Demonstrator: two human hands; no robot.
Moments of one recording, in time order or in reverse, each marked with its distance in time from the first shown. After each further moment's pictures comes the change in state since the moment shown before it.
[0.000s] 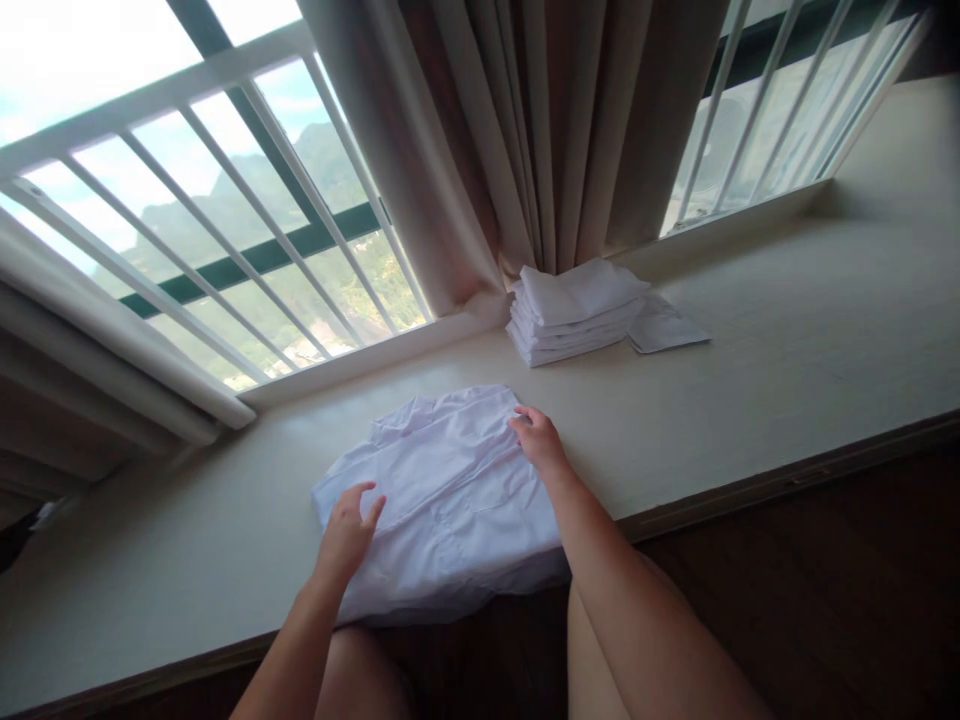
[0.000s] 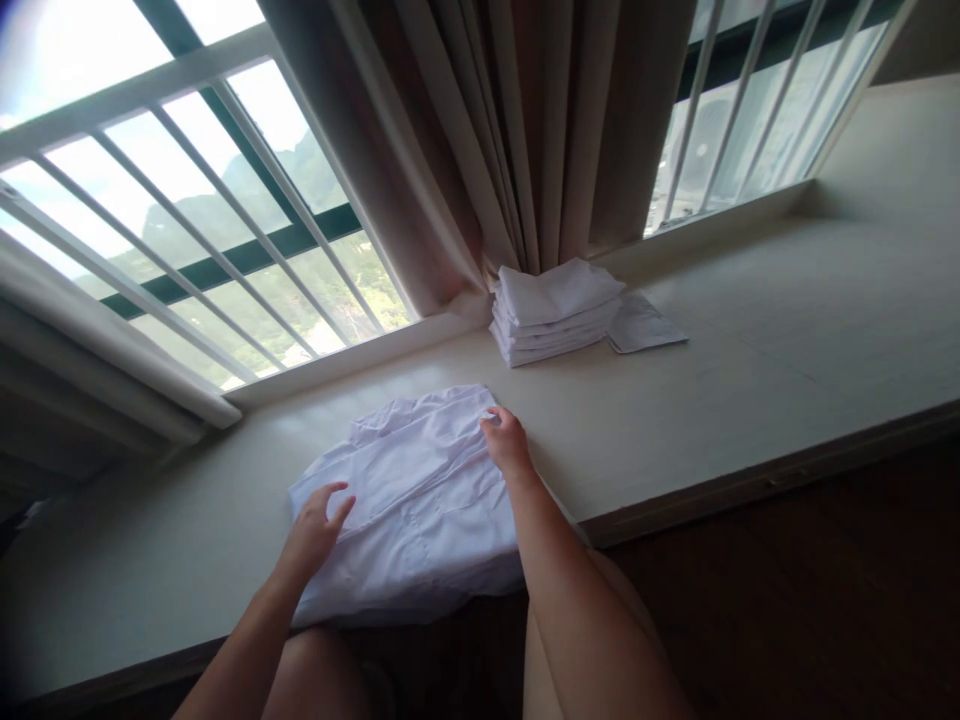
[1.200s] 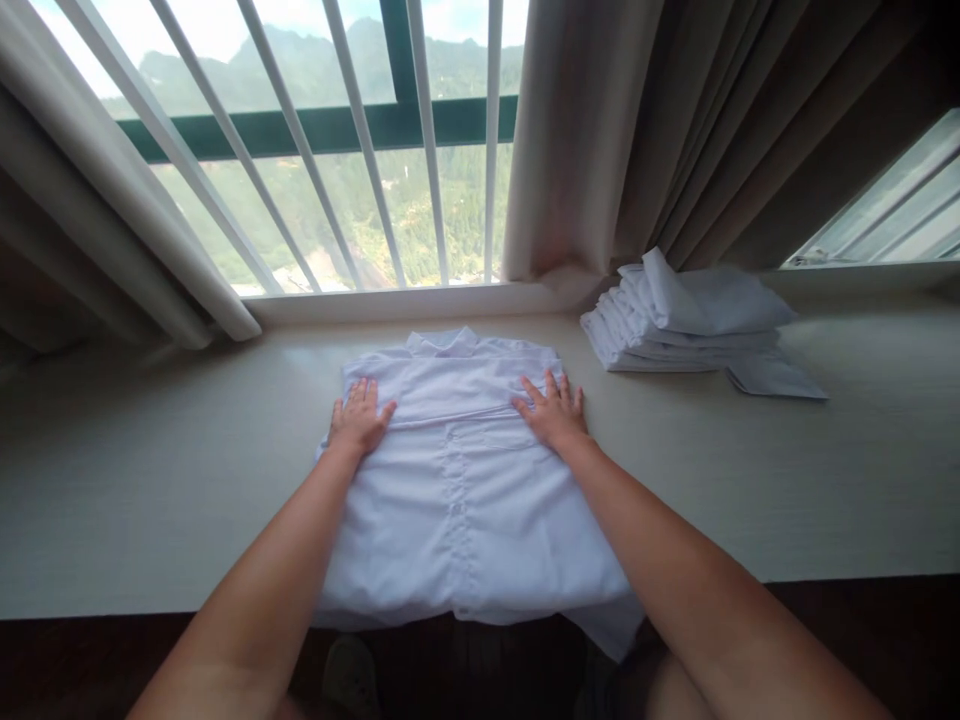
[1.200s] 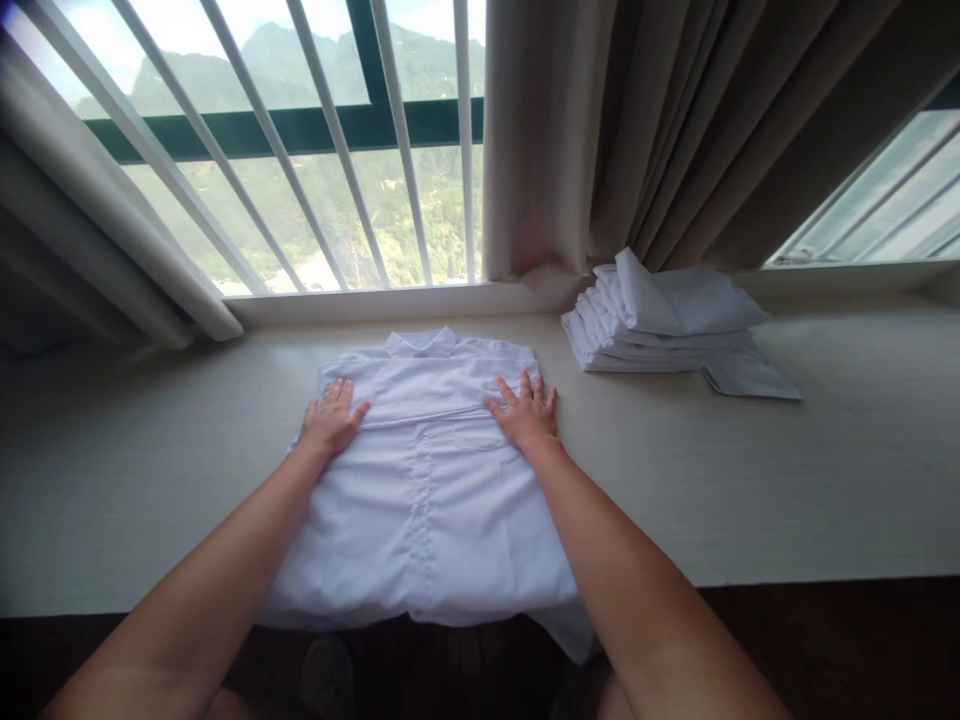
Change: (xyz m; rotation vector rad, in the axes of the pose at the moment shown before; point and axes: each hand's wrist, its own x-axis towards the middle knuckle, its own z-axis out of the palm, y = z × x) left_hand 0.166 -0.121 0.030 0.416 -0.031 0.008; right_hand 0.064 -0.004 0.097 -0.953 -0.242 -0.244
